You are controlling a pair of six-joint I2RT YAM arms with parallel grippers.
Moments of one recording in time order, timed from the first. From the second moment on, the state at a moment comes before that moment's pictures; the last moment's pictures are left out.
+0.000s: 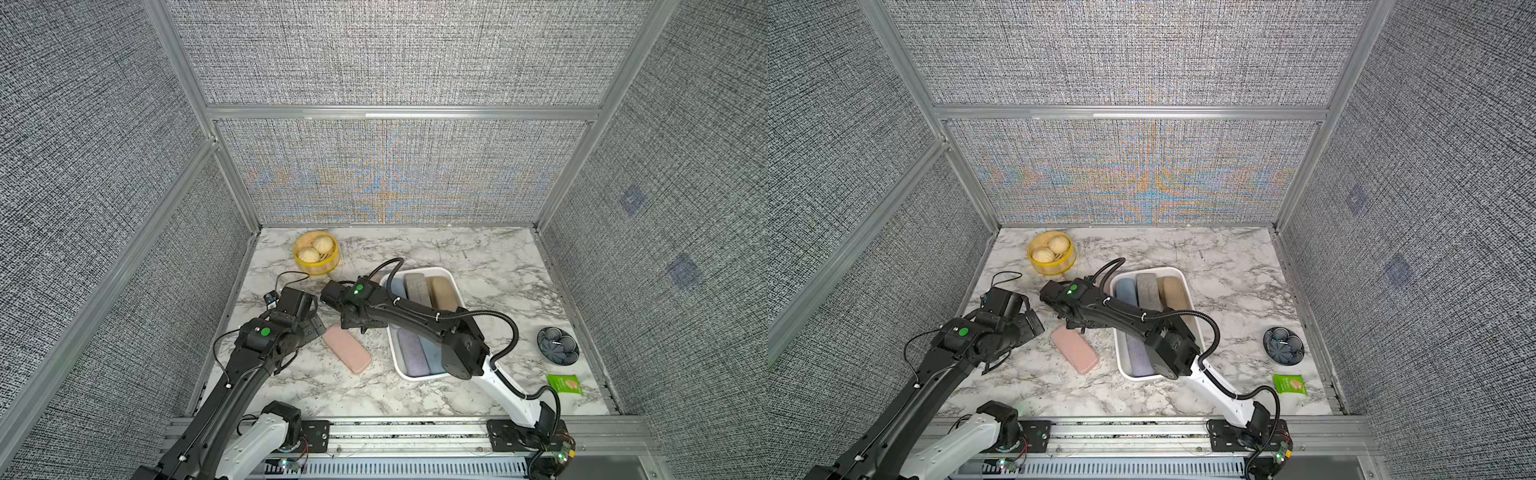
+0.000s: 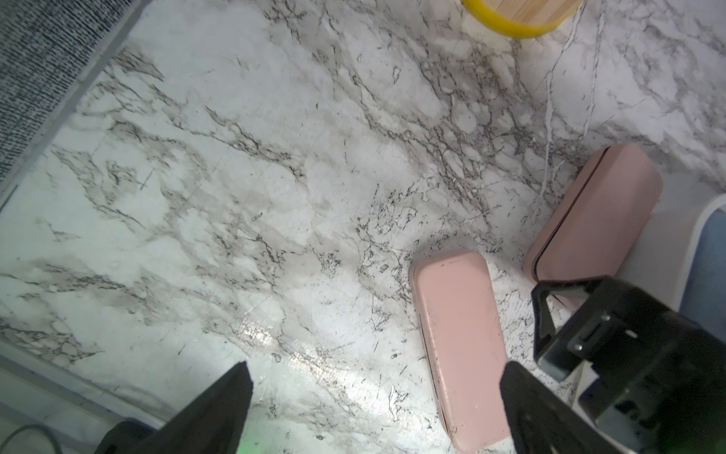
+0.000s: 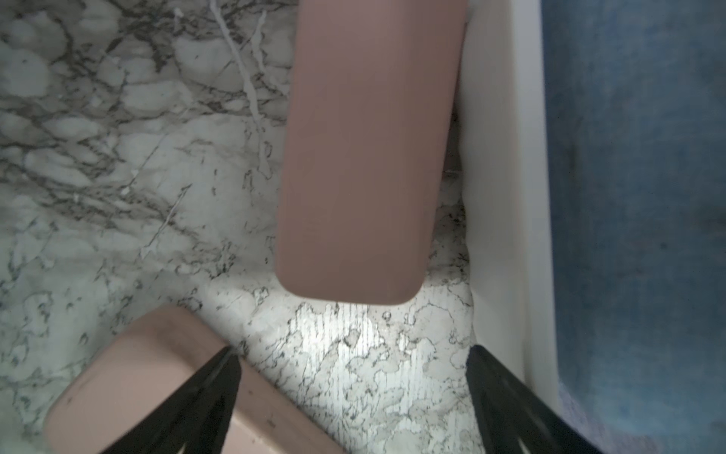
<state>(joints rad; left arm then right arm) -0.35 0.92 0.88 -1.10 -0.23 -0.83 1.05 2.49 2.35 -1.28 0.36 1.03</state>
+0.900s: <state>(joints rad) -0.33 0.86 0.84 -1.09 -0.15 -0.80 0.97 2.54 2.34 -1.14 0.31 0.85</state>
